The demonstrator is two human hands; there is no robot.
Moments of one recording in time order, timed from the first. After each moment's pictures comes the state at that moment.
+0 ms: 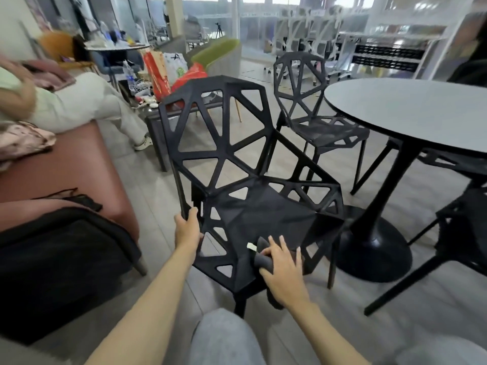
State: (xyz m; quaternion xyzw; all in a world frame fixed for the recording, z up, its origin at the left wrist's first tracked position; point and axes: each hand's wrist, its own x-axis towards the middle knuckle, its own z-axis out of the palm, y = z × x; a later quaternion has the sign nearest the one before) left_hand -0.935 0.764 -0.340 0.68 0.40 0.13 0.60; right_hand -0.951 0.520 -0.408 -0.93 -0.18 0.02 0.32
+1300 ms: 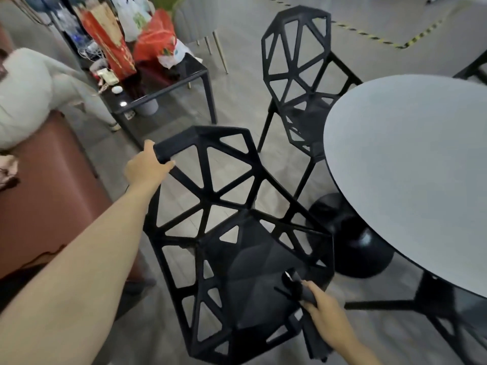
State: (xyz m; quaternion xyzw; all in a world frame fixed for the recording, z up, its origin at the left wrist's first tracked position) left_hand -0.609 0.896 -0.085 0.95 0.29 0.02 0.13; right_hand -0.810 0.440 -0.209 -0.88 0.01 0.29 0.38
